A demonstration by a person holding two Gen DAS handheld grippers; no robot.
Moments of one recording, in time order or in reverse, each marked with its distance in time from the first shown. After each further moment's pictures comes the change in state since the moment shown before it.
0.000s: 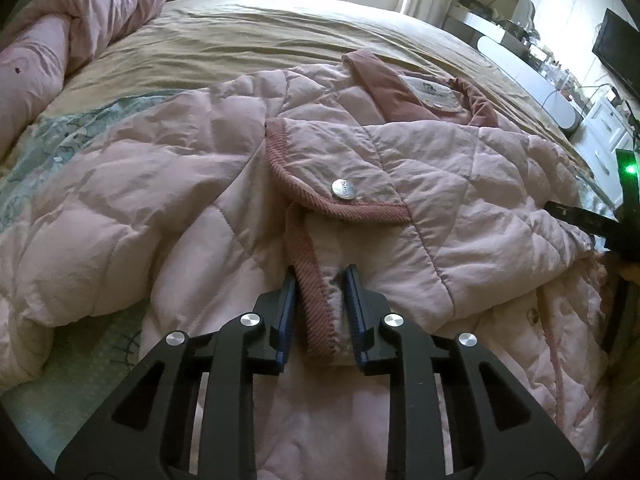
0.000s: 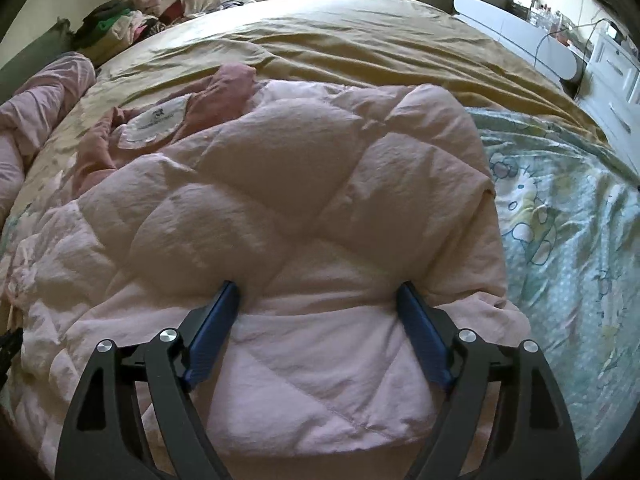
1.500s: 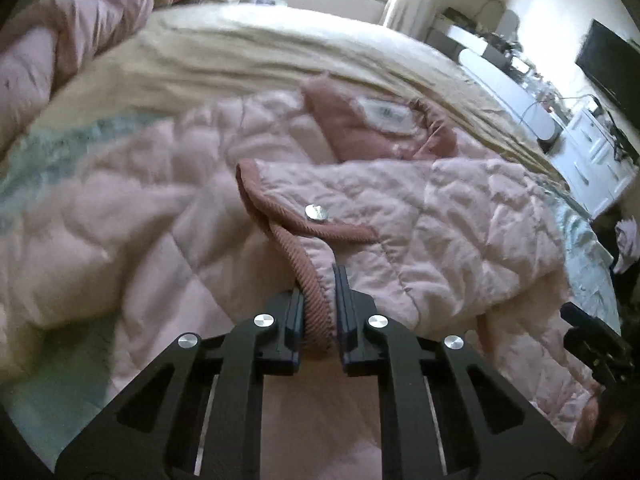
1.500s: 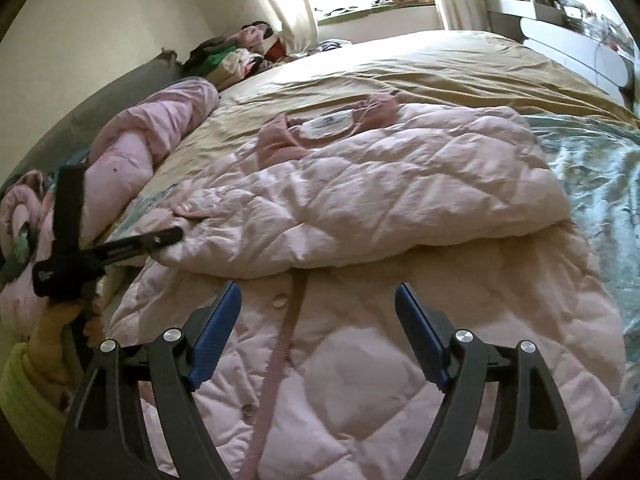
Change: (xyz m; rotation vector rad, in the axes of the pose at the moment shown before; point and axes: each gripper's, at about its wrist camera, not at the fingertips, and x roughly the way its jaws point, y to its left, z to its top) left arm -0.026 -0.036 0.018 0.005 -0.045 -0.071; right arm -0.124 0.035 -0.104 -0.043 -0.163 0.395
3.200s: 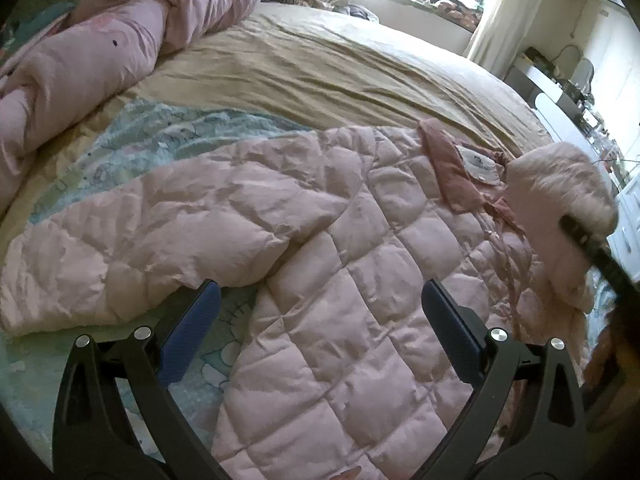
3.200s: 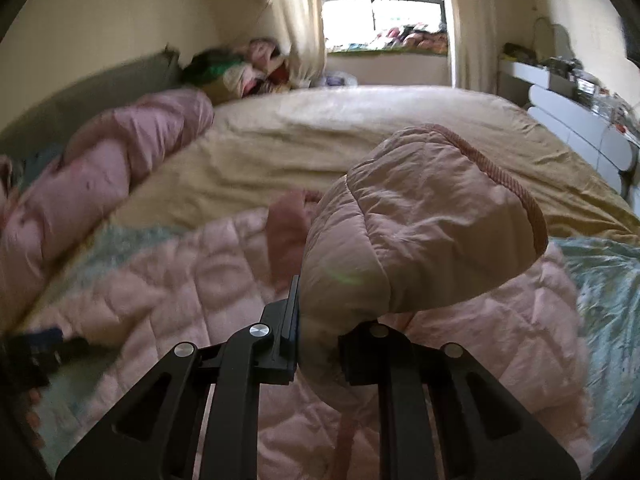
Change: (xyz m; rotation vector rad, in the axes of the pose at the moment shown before) left arm -0.068 0.071 -0.008 -0.229 -0.007 0.222; right arm 0.078 0.080 0.100 -0.173 -0.082 -0.137
